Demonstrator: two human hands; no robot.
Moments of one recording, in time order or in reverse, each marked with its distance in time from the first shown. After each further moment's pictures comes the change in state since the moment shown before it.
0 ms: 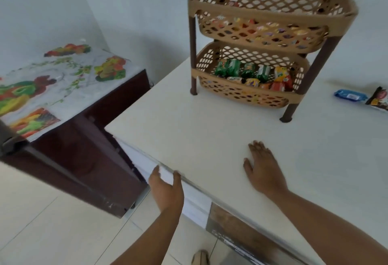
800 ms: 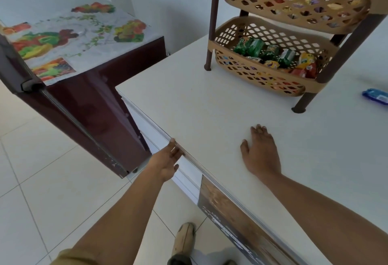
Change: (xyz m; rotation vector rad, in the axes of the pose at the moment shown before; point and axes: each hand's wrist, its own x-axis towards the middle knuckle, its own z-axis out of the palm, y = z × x) left_hand 0.007 -0.002 -0.005 -0.641 -0.414 -0.707; right_hand 0.001 0.003 -0.001 -0.035 -0.055 -0.037
